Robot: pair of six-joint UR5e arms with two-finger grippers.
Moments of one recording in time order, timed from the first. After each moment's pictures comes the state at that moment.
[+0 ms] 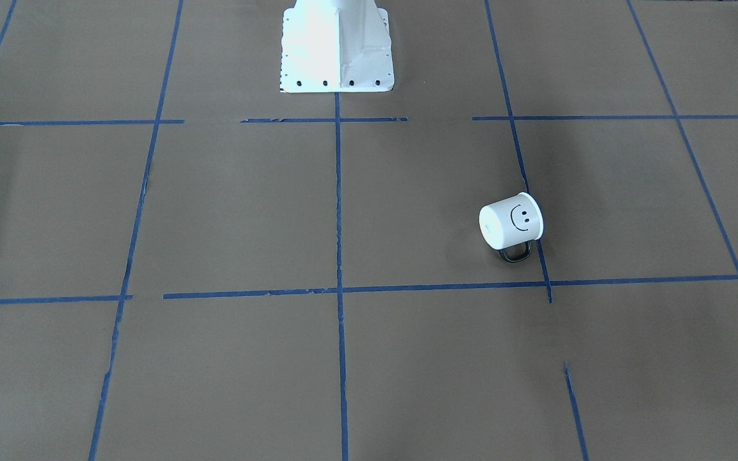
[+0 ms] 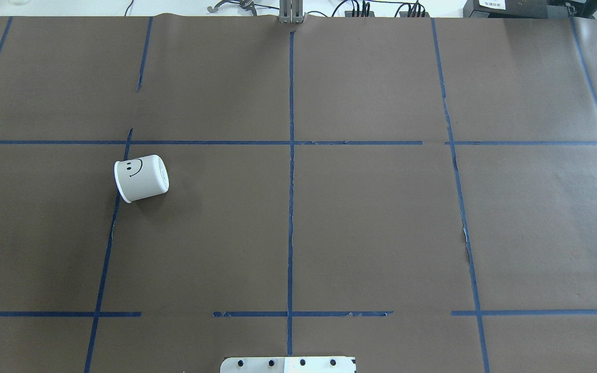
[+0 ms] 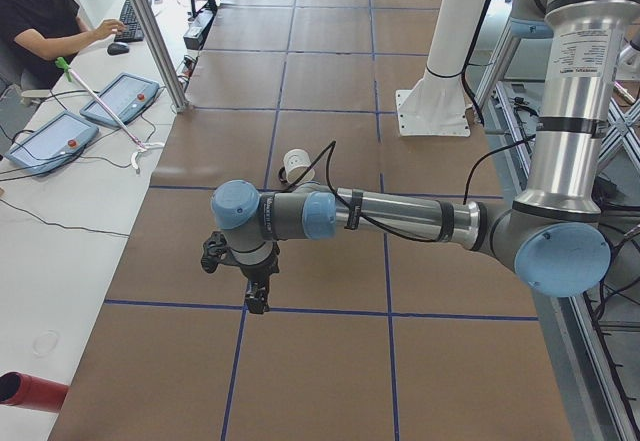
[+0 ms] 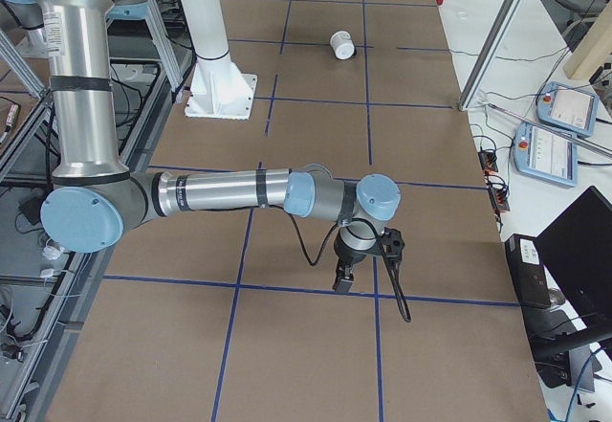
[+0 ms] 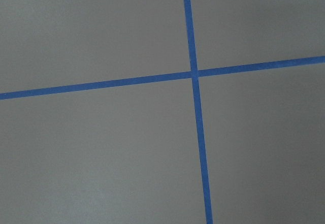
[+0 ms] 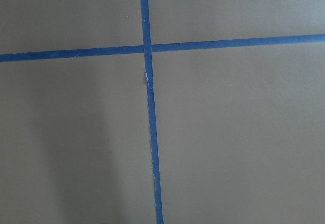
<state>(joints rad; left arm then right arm) -1.55 -1.64 -1.61 -1.41 -2.29 0.14 1.53 -1.53 1.64 -1.83 2.27 0.01</state>
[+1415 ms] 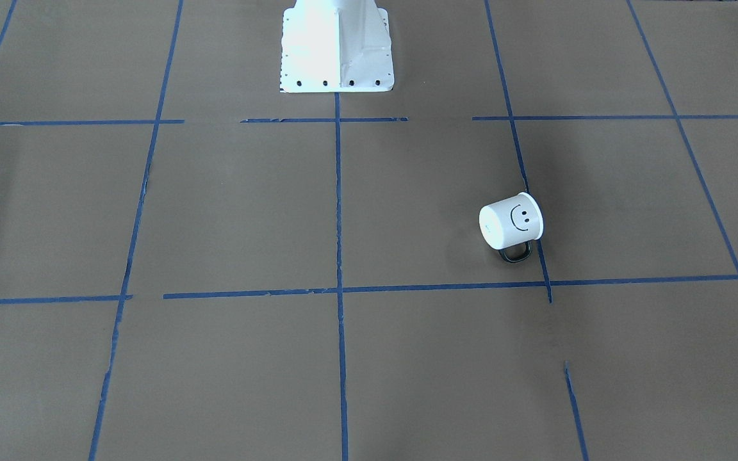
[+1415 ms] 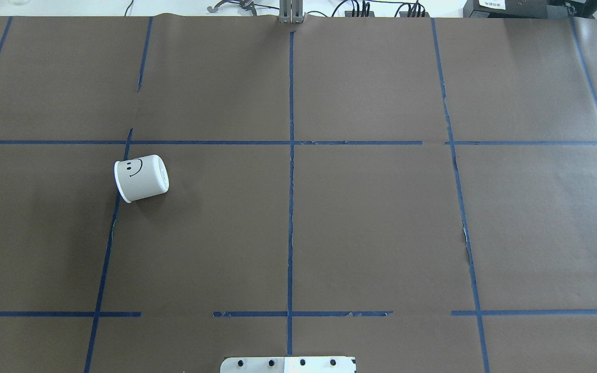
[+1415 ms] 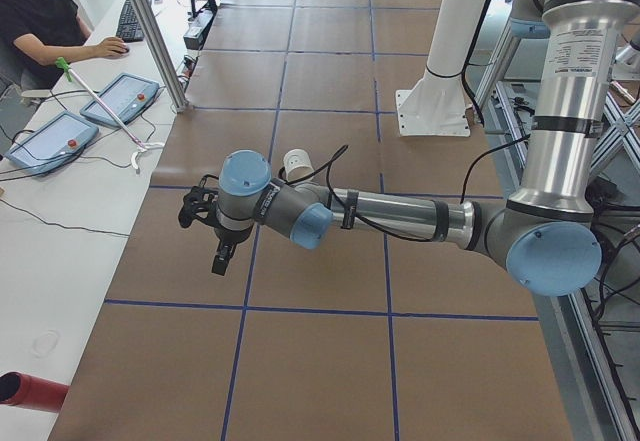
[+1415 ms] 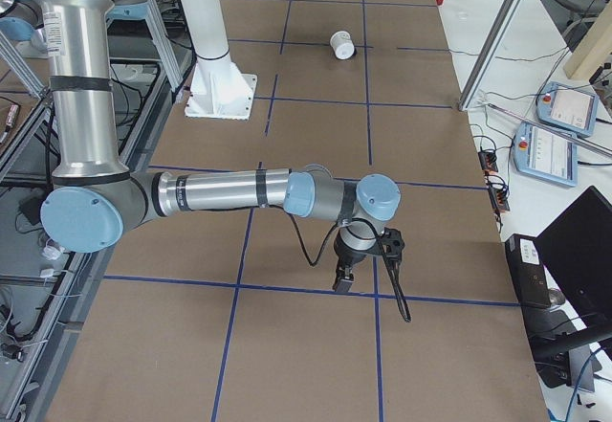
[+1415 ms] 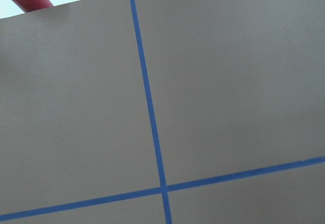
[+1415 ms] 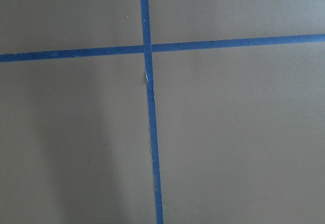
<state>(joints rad) -1.53 -1.65 -1.55 -2.07 -2.36 -0.30 1.53 -1.53 1.64 -1.83 2.27 0.01</state>
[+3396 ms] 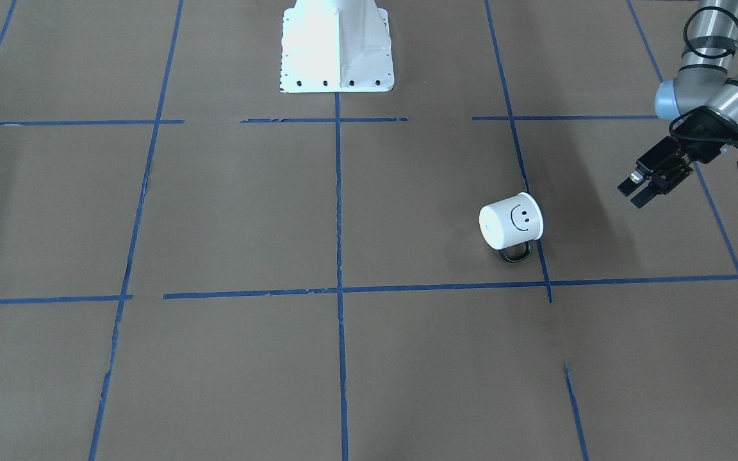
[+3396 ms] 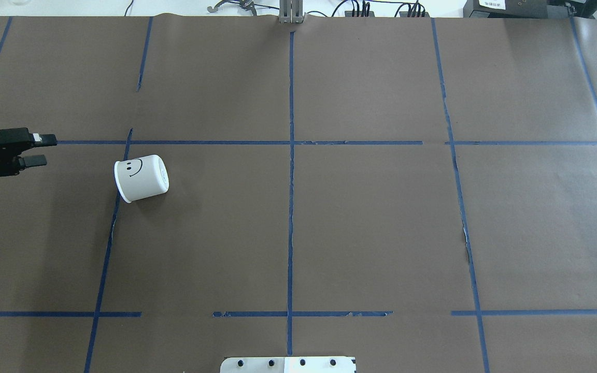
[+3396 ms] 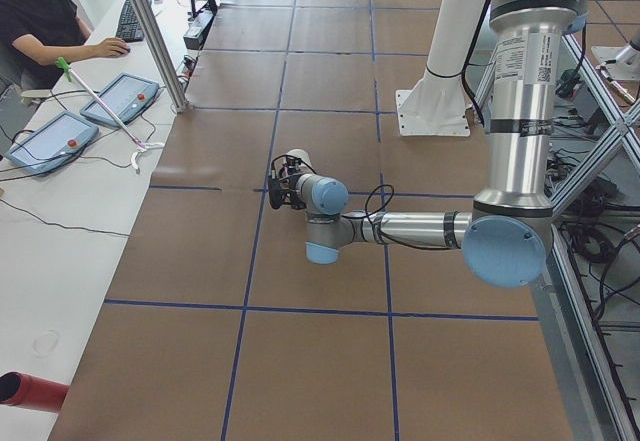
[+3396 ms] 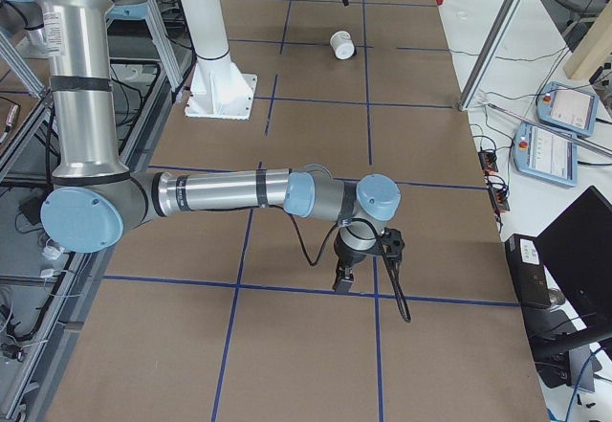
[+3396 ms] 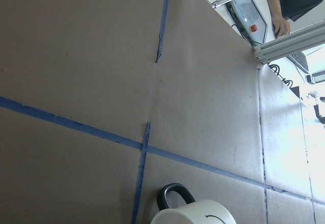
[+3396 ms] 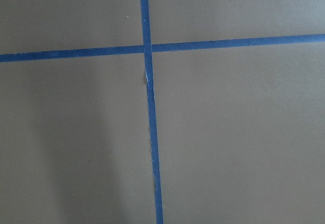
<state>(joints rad) -0.93 -1.59 -1.42 -3.32 -2.02 -1.72 1.53 -1.53 1.64 -1.83 2.27 0.01</state>
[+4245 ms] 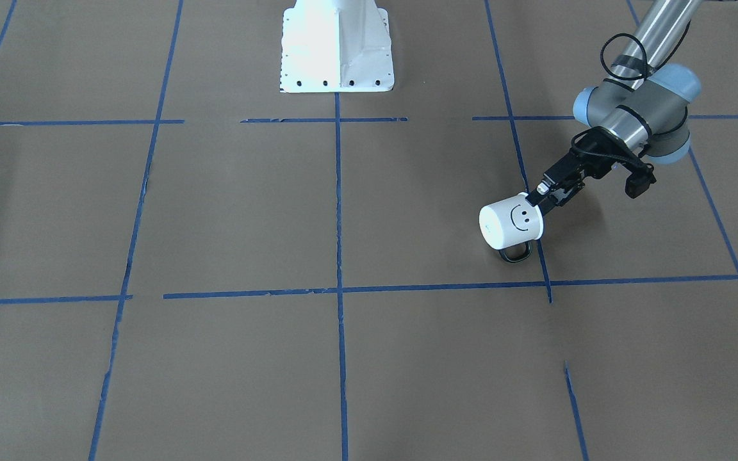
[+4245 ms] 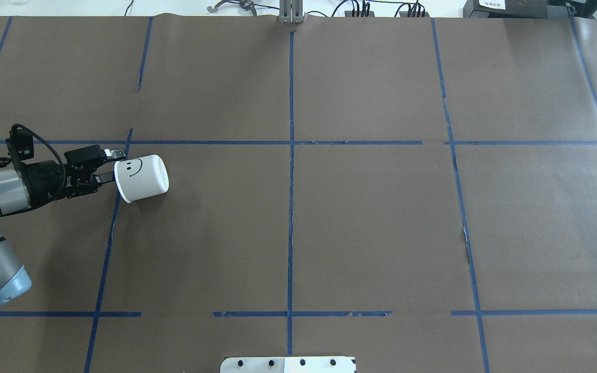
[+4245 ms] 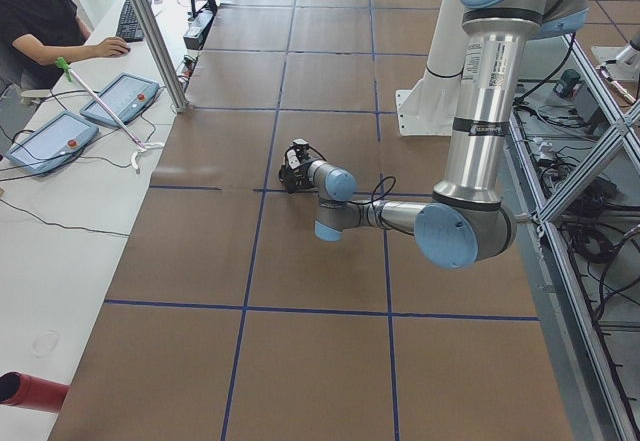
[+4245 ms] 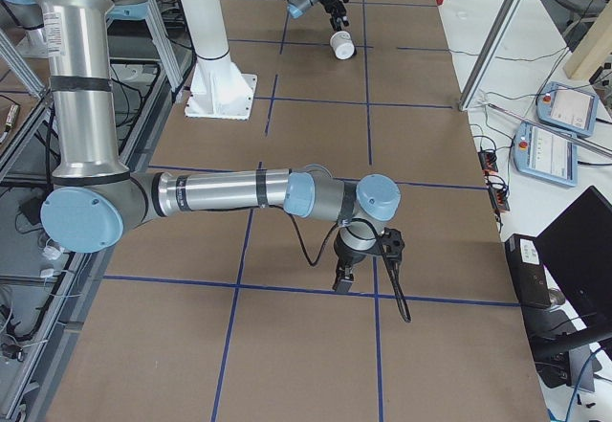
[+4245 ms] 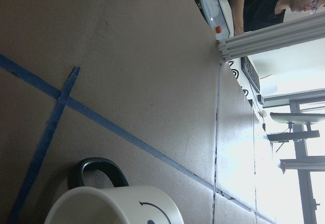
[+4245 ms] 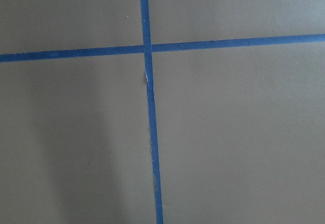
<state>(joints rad) -0.67 -1.71 -1.32 -3.42 -1.71 -1.85 1.53 -1.53 1.64 -1.83 2.27 0.01</state>
